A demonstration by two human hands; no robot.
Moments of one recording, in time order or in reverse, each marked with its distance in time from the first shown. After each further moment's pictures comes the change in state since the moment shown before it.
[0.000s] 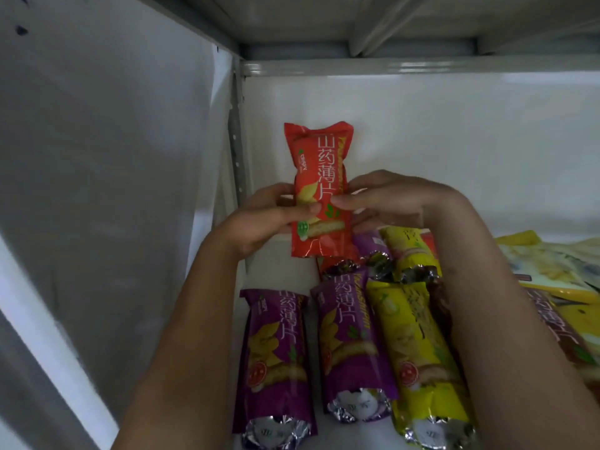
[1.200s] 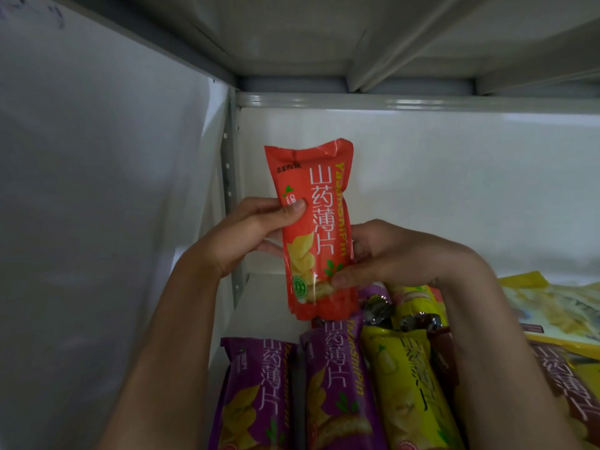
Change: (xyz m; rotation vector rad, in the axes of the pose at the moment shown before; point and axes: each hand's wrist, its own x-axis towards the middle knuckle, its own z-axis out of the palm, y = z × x) left_hand 0.010 0.027 -0.011 0.058 -0.029 0.170; right_hand -0.012 0.011 -0.006 -0.264 -0.184 -0.209
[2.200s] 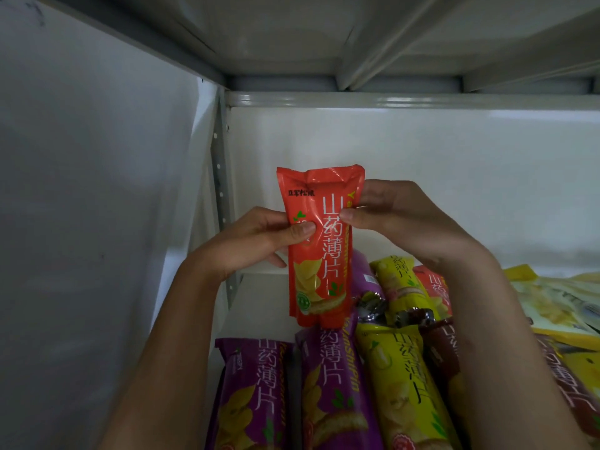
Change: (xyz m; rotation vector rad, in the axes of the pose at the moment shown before) left_hand 0.004 -0.003 0.007 0.225 -0.112 -0.025; right_hand -0.005 -0.008 -0.011 0.165 0.534 -0.180
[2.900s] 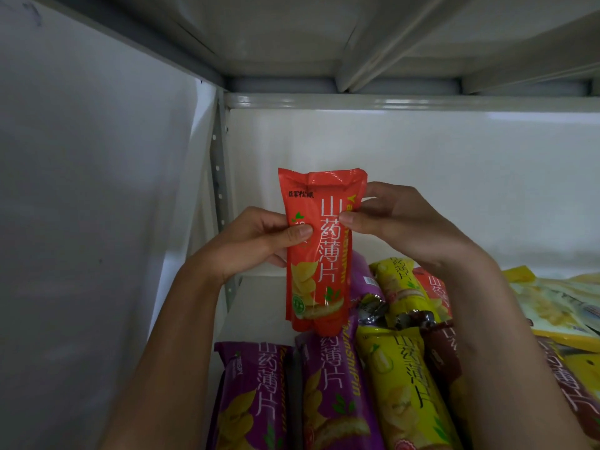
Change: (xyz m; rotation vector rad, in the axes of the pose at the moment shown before) left_hand -0.001 -0.004 0.001 -0.063 0.048 0.033; right_hand 0.001 0.004 0.001 0.024 0.025 0.050
